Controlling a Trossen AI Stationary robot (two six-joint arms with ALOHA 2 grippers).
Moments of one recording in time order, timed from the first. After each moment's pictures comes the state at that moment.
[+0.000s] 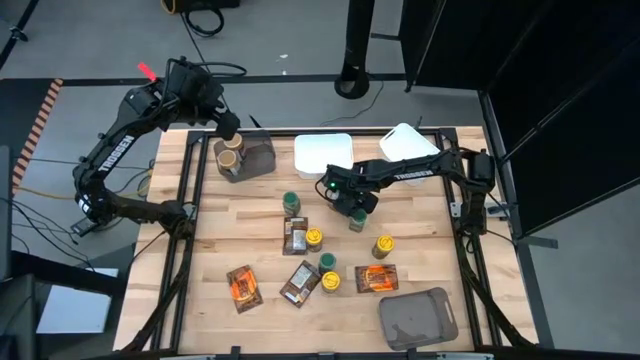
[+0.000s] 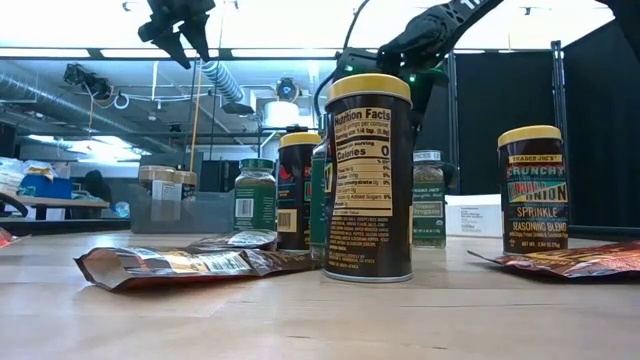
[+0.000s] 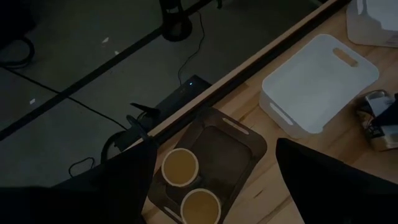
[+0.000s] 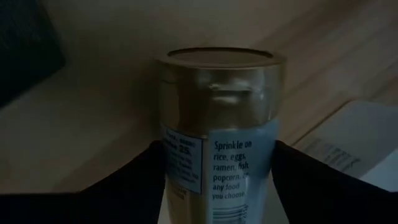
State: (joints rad) left arm 0.80 1.22 1.60 -1.20 -0.15 -0.04; right arm -0.21 1.93 1.25 -0.61 0.14 -1.24
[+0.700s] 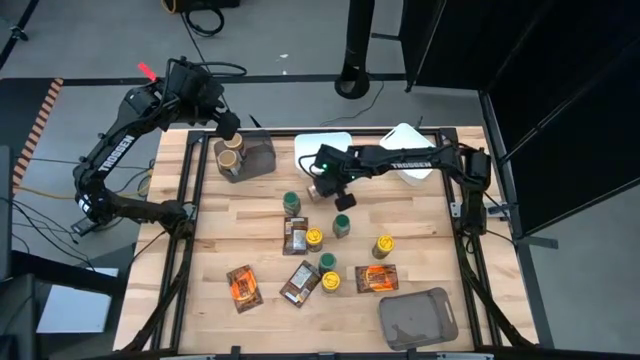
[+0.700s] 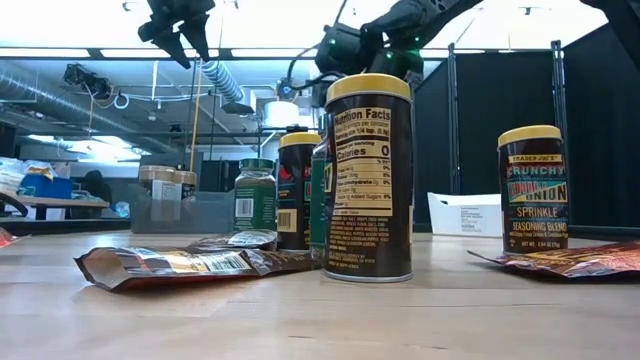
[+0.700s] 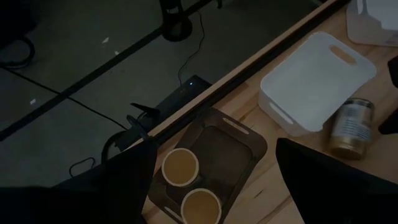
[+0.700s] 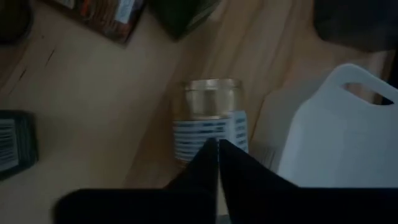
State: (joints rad) left arm 0.80 1.22 1.60 -1.20 -0.15 -0.03; right arm -0.25 1.92 1.46 -0.60 -0.01 -0.67
